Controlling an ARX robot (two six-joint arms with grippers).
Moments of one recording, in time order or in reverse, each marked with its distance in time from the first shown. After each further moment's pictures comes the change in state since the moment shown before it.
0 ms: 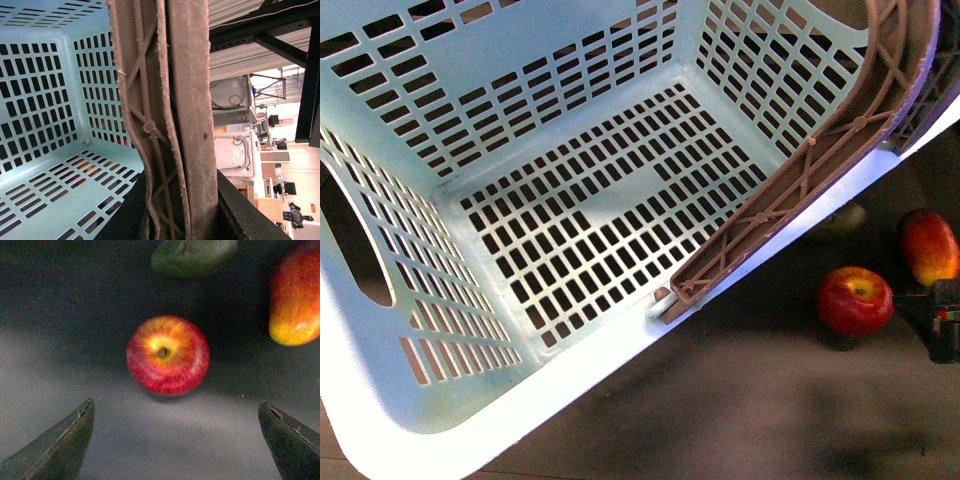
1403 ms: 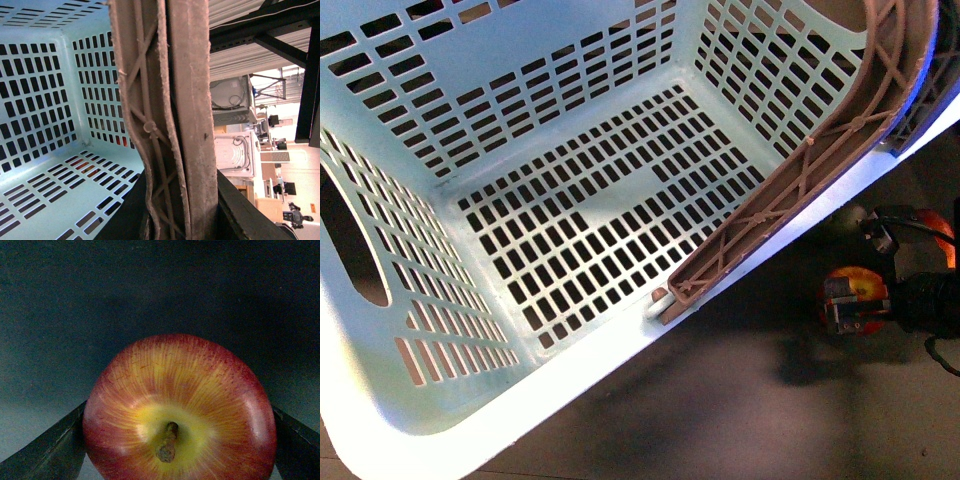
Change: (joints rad) left arm 0.000 0.000 0.000 0.000 0.000 0.000; right arm 0.098 0.401 0.414 -0.147 0.105 0.008
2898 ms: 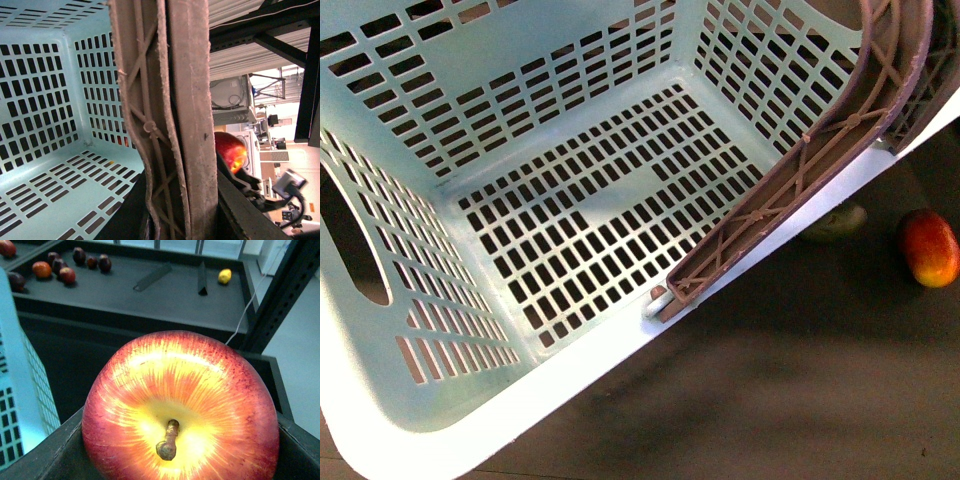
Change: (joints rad) left arm 0.000 0.000 0.000 0.000 -0.001 0.000; right arm -0.060 -1.138 -0.210 -0.192 -0.071 0.011
